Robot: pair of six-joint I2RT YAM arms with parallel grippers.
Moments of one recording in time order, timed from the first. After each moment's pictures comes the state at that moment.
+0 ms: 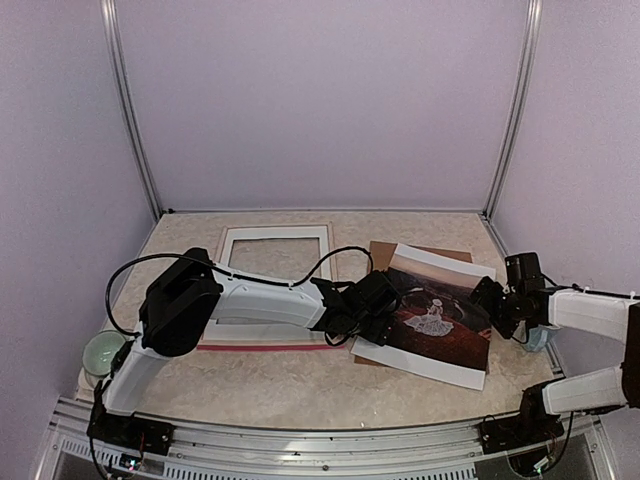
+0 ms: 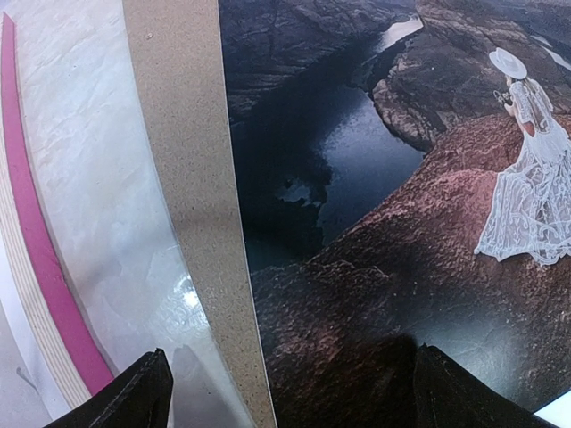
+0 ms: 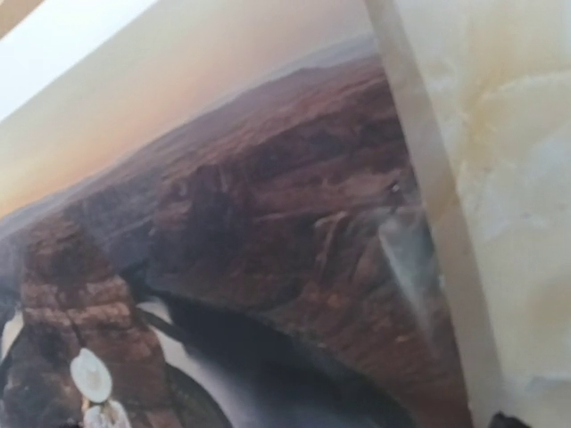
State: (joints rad) left arm -1.13 2.36 1.77 -0.33 -0.39 -0.39; right arm 0.10 1.18 0.47 -0.17 0.01 0.87
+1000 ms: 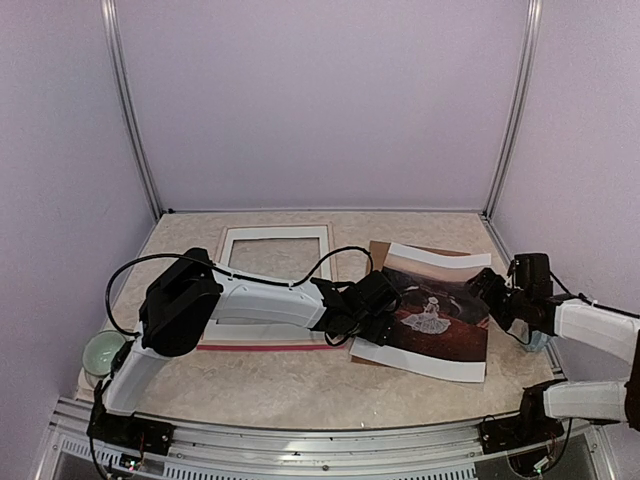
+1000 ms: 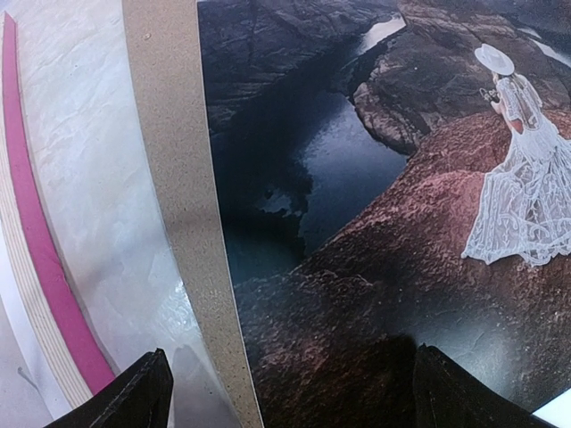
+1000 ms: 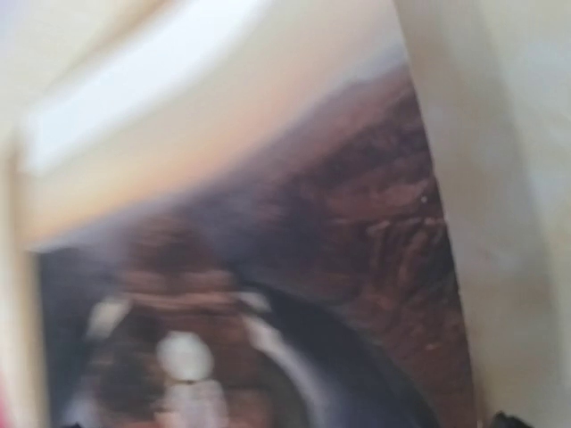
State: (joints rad) left arm -1.13 2.36 1.77 -0.33 -0.39 -0.39; right arm 0.10 1.10 0.42 -0.05 -0.07 0.82
